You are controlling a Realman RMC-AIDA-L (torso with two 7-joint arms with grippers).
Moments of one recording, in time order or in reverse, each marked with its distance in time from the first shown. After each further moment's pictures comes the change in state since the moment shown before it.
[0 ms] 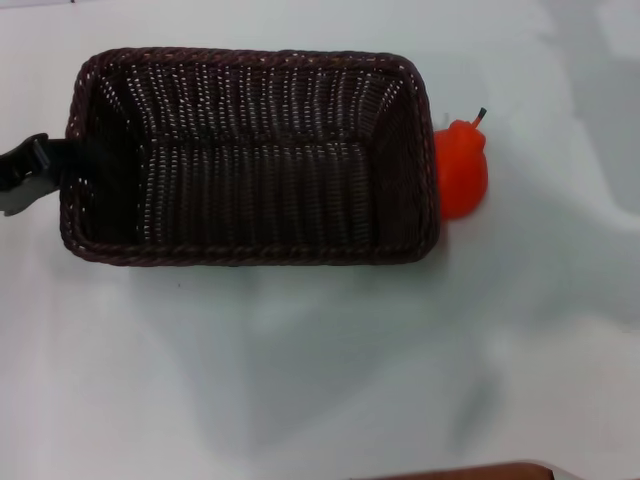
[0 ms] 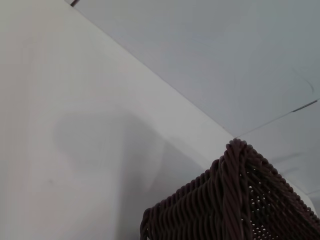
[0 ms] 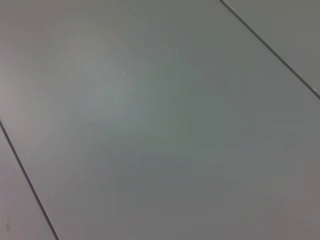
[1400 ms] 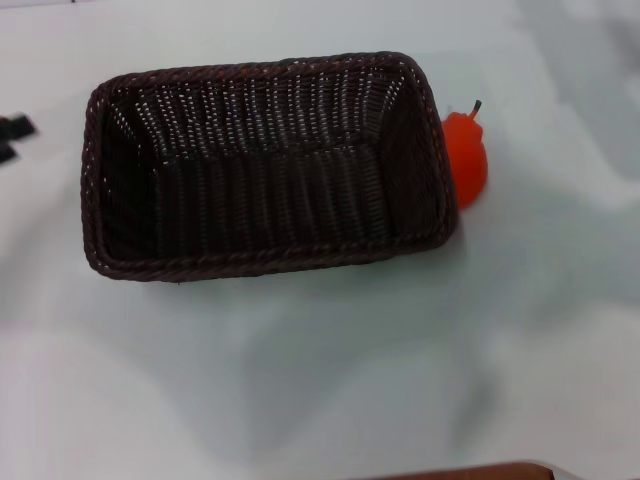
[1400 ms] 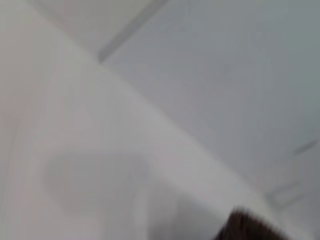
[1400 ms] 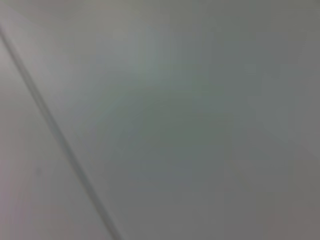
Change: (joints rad) left arm 0.010 0.014 -0.202 0.063 -0.073 -0.052 0.177; right arm 0.006 -0.046 -0.206 0.103 -0.053 -0.136 0.127
